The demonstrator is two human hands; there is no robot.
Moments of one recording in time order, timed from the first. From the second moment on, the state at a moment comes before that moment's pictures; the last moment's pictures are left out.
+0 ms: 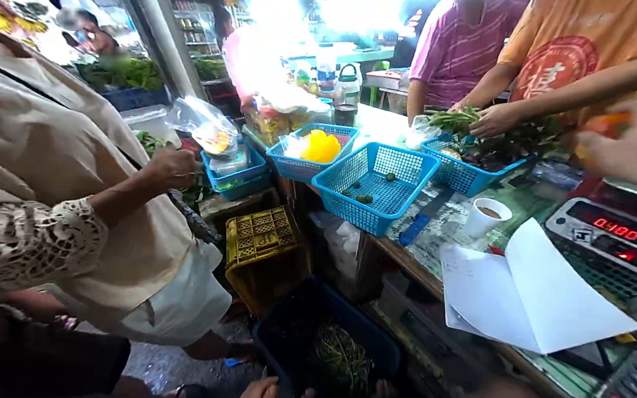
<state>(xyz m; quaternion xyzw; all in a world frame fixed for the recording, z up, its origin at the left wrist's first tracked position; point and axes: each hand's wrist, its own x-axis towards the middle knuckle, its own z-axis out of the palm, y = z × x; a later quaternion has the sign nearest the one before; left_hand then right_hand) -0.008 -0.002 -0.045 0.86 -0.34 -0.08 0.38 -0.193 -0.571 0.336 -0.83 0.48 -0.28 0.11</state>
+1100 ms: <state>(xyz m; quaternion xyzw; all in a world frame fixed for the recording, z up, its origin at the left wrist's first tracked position) 0.002 -0.004 -0.066 0.83 -0.35 -0.04 0.44 -0.189 -0.426 0.178 -0.99 0.15 -0.02 0.05</state>
